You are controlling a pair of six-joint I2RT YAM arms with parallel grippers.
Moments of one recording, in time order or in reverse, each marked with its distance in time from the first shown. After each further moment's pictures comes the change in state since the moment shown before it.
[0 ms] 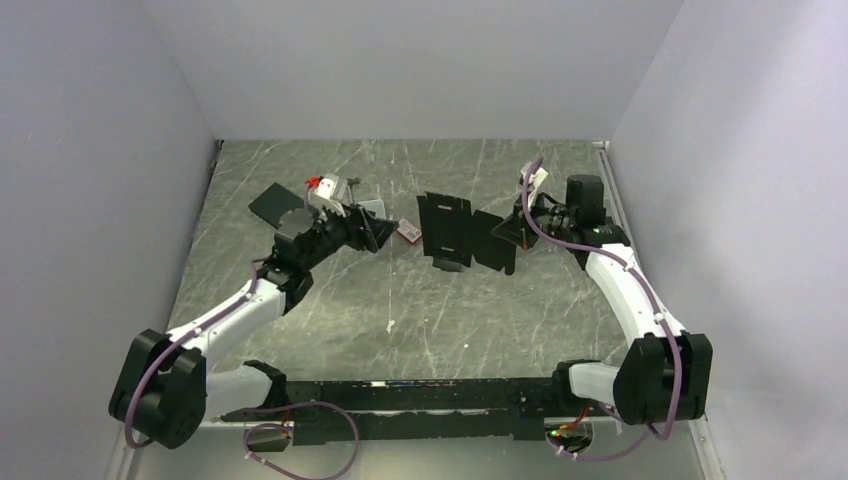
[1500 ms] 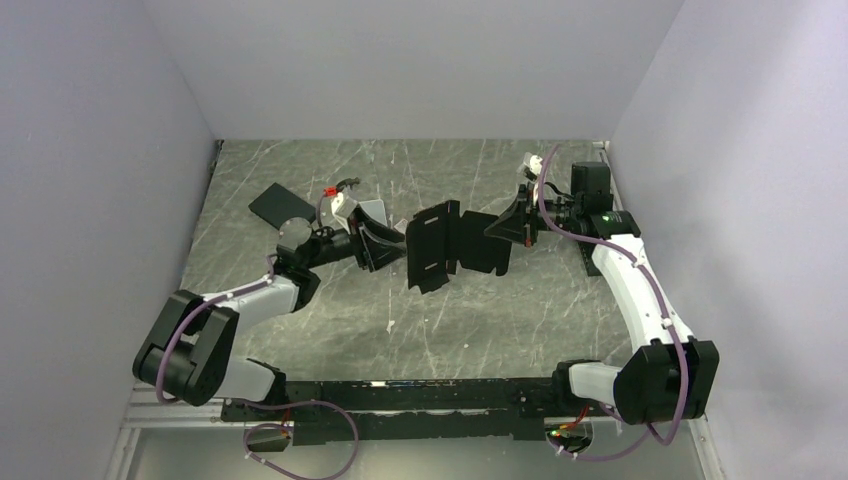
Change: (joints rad) left arm 0.033 0.172 -0.090 0.476 0.532 -0.078; right arm -0.001 0.000 0.170 -0.240 -0.317 -0.096
